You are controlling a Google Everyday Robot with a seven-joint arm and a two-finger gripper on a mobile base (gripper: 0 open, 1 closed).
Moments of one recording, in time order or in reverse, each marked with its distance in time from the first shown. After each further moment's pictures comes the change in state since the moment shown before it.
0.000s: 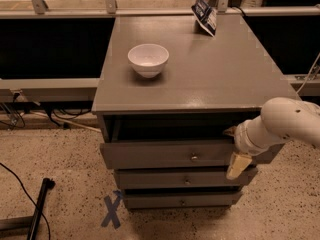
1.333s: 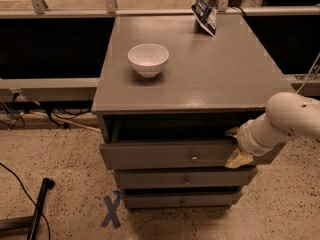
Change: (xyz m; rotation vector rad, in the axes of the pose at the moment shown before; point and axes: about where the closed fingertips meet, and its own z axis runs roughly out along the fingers) arm 0.007 0.015 -0.006 -0.091 -0.015 -0.002
